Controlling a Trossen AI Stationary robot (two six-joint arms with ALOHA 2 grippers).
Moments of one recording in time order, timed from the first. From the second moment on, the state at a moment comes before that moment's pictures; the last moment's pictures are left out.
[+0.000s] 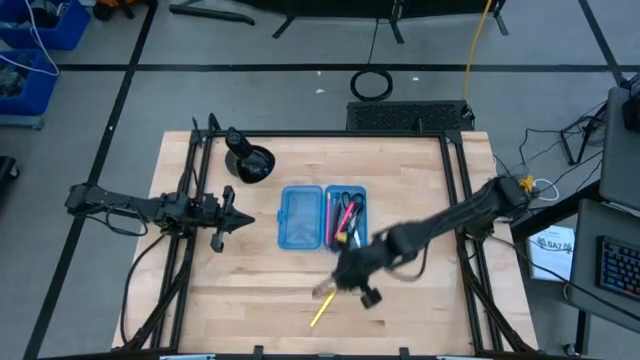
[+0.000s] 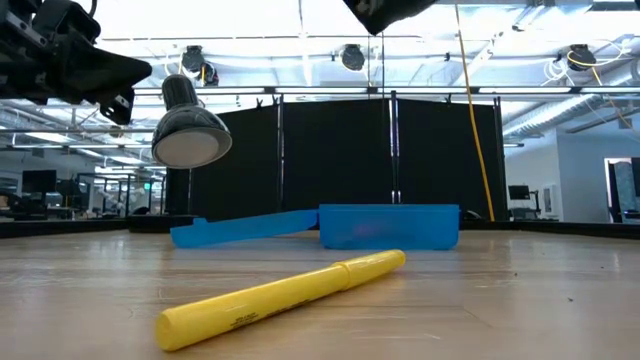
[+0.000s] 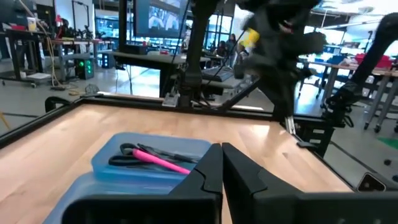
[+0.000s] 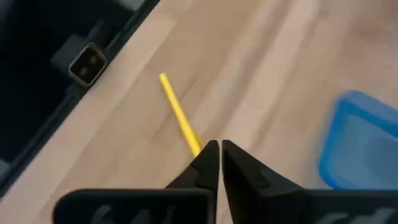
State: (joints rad) left arm -0.15 0.26 0.01 0.29 -0.06 -0.12; right arm 0.37 1.73 1.39 -0.55 -0.06 -0.13
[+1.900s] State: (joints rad) left arm -0.15 0.26 0.01 0.14 -0.05 -0.16; right arm 0.47 2.27 1.65 -0.48 -0.06 -0.33
